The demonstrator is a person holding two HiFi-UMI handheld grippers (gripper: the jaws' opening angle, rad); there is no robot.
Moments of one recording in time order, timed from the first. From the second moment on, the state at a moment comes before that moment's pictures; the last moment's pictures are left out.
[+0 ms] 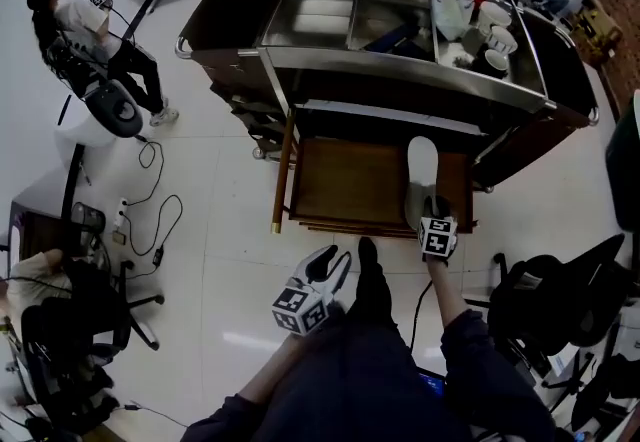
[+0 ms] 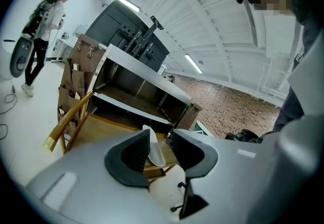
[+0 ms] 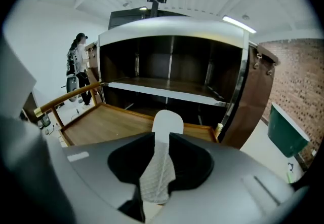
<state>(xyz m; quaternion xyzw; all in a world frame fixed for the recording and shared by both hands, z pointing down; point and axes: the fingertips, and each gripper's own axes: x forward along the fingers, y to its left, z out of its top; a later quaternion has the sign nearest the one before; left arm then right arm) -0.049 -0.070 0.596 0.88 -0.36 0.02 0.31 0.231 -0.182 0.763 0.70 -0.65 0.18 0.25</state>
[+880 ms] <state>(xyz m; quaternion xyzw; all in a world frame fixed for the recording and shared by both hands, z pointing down) -0.047 0.057 0.581 0.90 -0.33 0.01 0.28 0.066 0.099 0.584 0.65 -0.74 0.15 0.08</state>
